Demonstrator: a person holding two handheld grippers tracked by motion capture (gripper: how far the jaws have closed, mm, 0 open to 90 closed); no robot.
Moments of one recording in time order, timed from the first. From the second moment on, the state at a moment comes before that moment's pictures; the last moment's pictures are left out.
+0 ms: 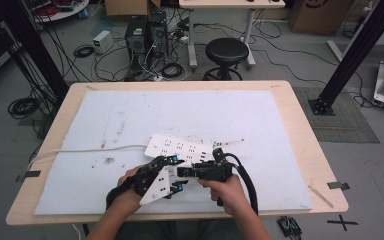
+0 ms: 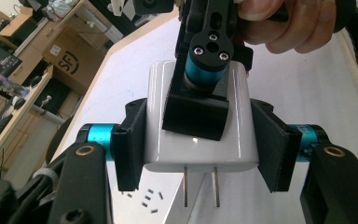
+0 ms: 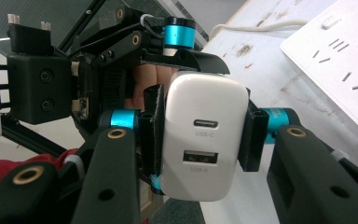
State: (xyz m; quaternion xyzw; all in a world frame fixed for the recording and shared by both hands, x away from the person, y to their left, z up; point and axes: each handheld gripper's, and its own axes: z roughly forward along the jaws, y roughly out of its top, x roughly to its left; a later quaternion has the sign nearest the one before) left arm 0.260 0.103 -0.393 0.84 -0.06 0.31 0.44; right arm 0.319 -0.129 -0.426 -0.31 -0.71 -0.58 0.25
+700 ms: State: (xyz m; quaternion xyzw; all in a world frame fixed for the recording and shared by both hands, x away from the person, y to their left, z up) left arm 0.267 0.155 -0.363 0.82 0.05 0.31 0.48; right arm 0.326 -0.147 -0.413 -0.32 -0.71 -0.59 0.21
